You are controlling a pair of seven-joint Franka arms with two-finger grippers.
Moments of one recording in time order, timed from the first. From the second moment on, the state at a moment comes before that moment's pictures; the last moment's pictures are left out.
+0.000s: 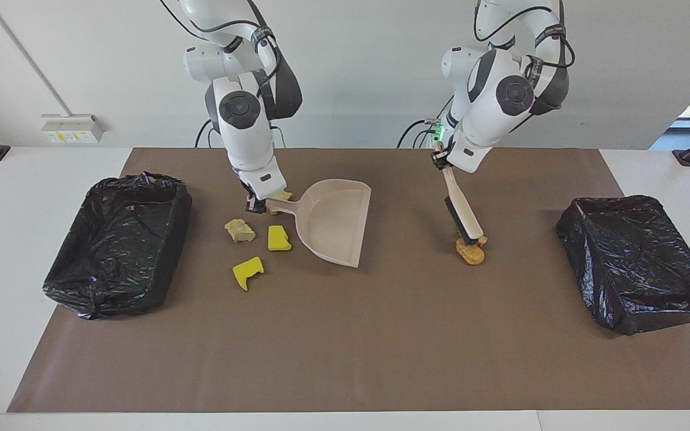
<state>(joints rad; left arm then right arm) -0.17 -0.16 -0.16 -2.20 -0.19 1.71 -0.47 0.13 0.04 0.20 -2.04 -0.03 1.92 -1.05</state>
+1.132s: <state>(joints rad) -0.16 -0.25 -0.04 -2.50 -0.09 2.01 -0.23 0.43 0.01 0.20 -2.16 -0.10 2.02 -0.51</state>
